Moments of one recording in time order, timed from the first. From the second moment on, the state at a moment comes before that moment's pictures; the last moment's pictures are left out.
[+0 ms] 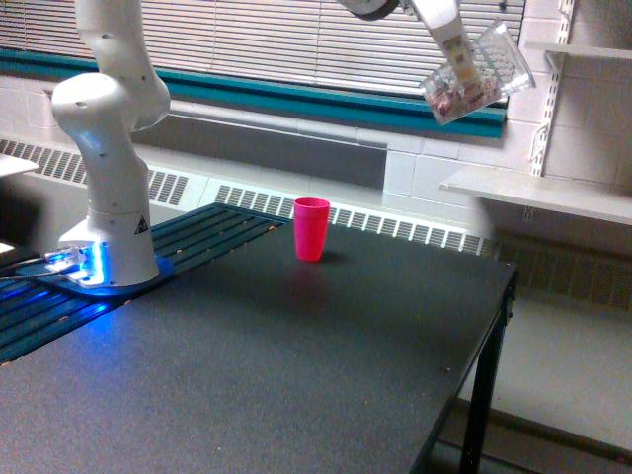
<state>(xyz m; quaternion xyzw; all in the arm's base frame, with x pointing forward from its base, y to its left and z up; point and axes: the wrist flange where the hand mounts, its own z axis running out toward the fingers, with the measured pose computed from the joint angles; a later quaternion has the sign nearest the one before) 0.588 -0.039 0.537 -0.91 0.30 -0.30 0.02</state>
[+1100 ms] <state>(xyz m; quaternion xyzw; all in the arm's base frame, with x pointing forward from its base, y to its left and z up) 0.546 0.105 0.543 -0.93 0.14 -0.35 0.00</state>
